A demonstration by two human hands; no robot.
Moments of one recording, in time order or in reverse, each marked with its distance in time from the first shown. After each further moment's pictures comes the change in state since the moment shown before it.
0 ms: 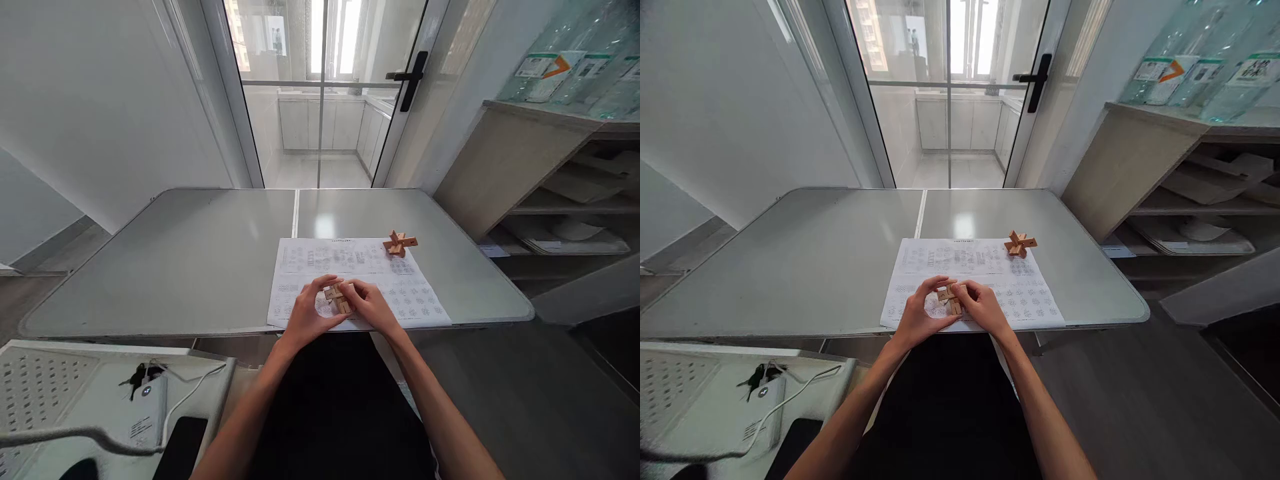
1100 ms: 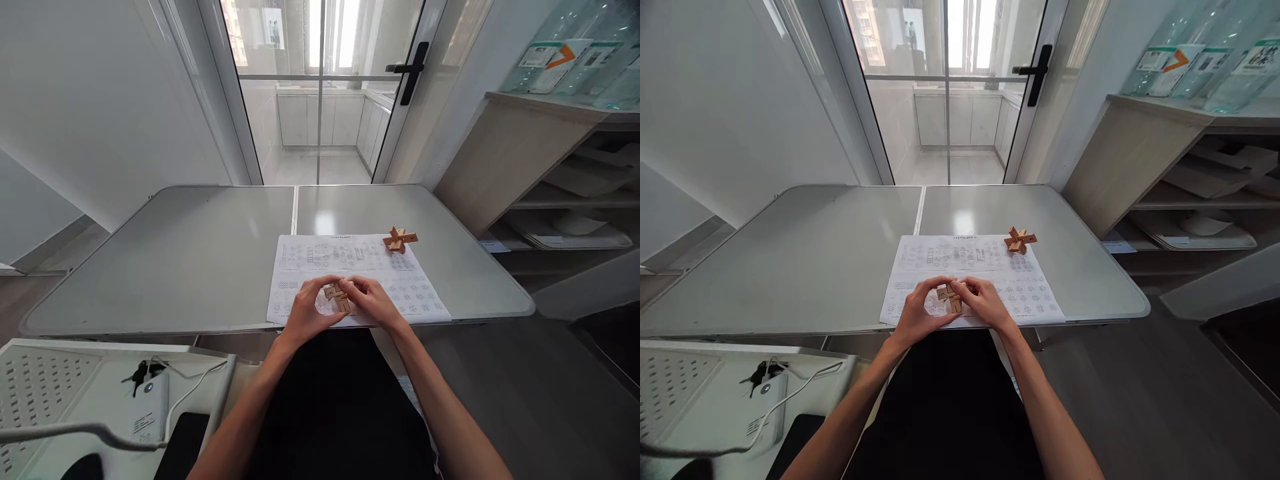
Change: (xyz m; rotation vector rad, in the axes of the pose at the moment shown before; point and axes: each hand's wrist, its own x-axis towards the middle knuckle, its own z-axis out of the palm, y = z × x) left_hand -0.001 -0.001 0.000 0.079 0.003 0.045; right_hand 0.004 -0.002 -0.008 0.067 -0.085 0.038
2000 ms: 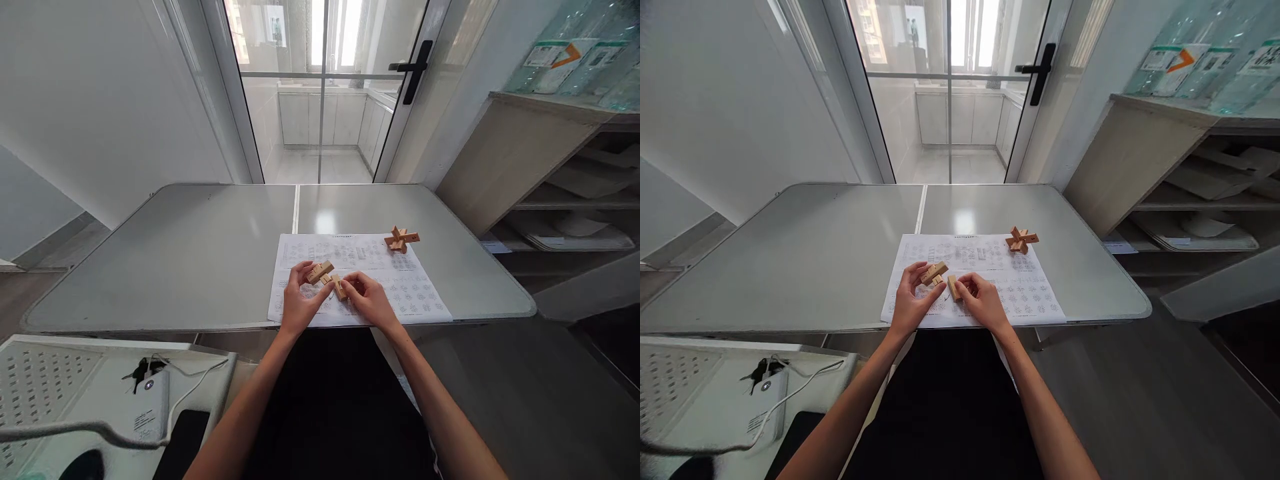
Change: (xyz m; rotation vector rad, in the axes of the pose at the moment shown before) left_hand 0.009 -0.007 0.000 -0.303 0.284 -0.326; right_hand -0.002 0.010 0.010 -0.153 0.187 -0.070
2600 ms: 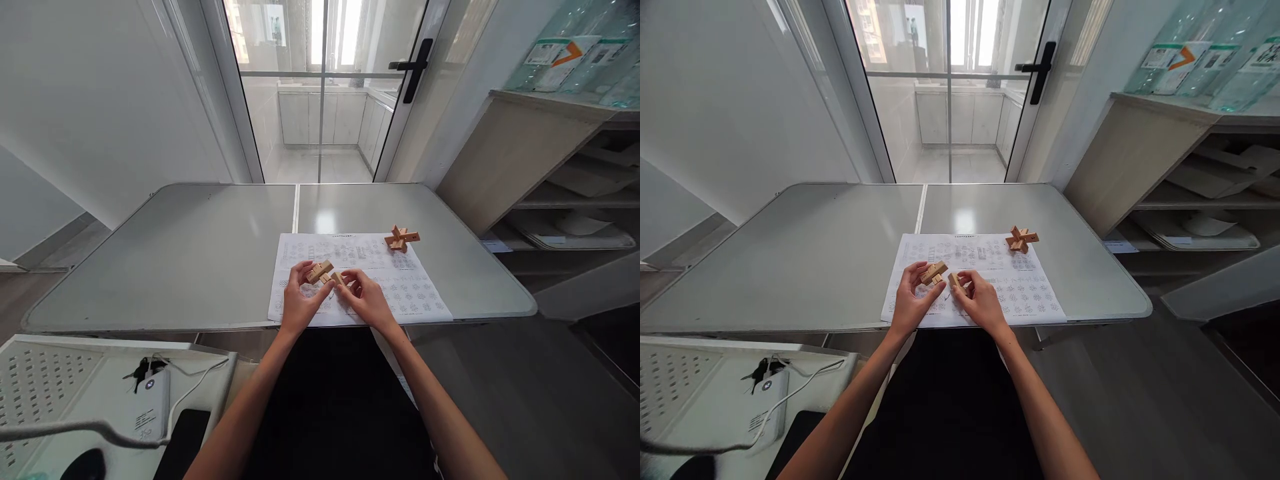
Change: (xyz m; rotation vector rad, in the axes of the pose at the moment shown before) left_hand 0.001 0.001 0.001 0.005 0.010 0.001; right_hand 0.002 0.009 0.006 -0.167 0.027 -0.062
